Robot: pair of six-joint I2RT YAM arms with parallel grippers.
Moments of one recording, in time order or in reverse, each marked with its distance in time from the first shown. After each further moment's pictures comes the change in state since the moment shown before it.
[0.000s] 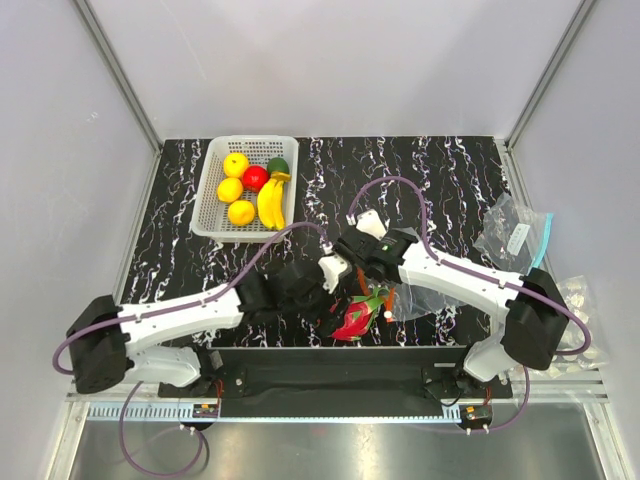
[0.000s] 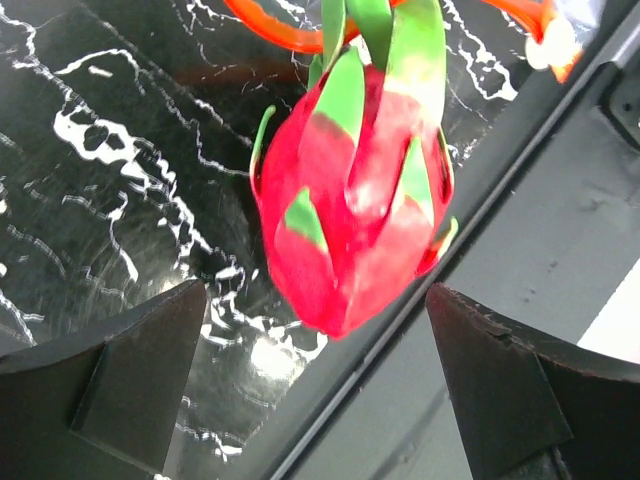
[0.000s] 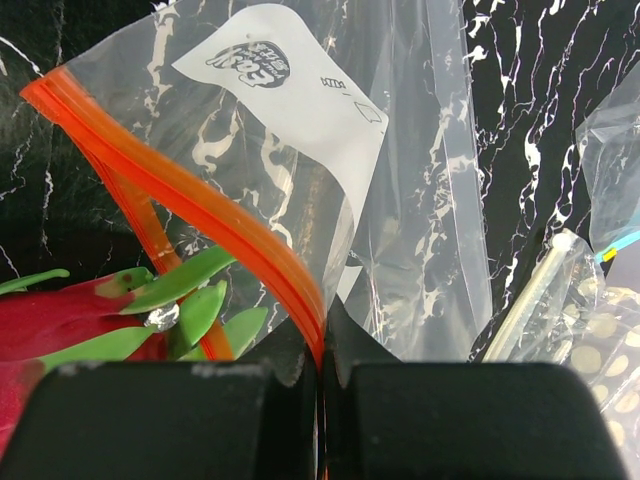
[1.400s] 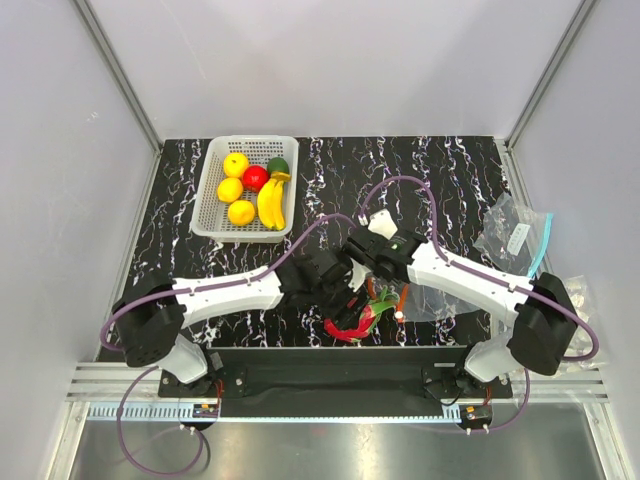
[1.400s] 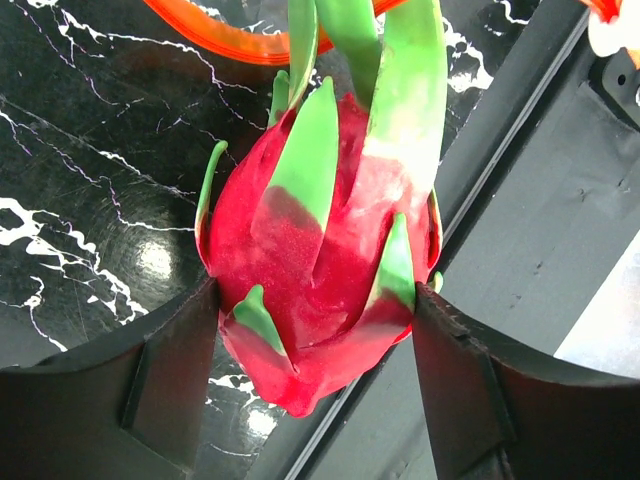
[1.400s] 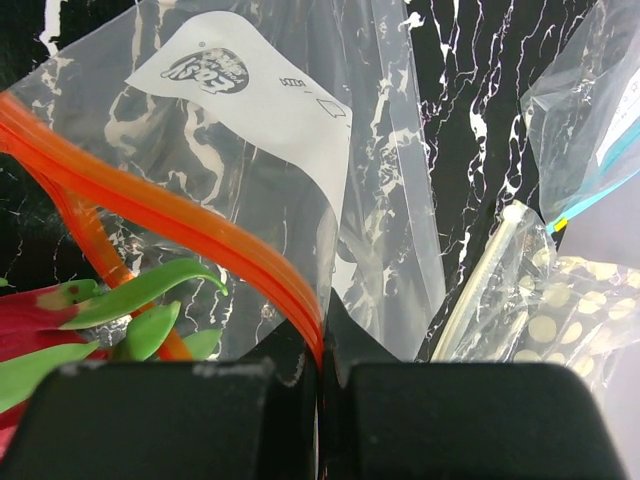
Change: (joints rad) left arm 0.017 0.314 0.190 -0.026 0.180 0.074; right arm -0.032 -0.044 -0.032 -0.068 0.045 -0.007
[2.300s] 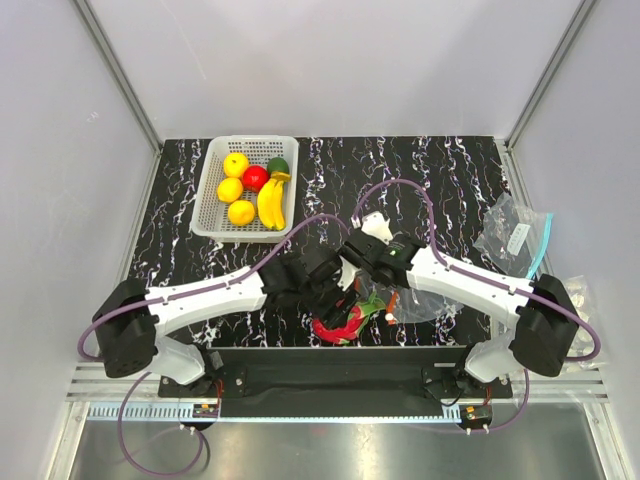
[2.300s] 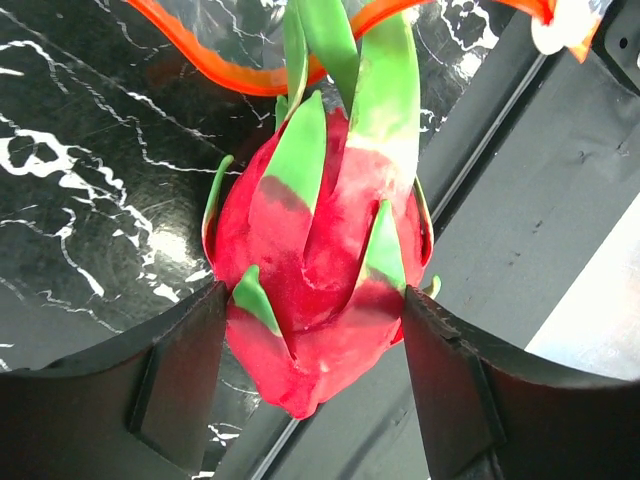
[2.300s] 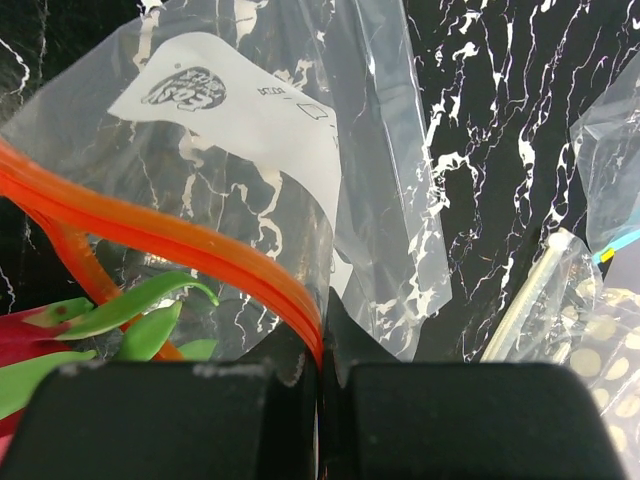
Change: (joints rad) left arm 0.008 -0.110 0.007 -0.141 -0.026 0.010; right arm 0.030 -0.013 -0.019 0.091 -0.037 -0.004
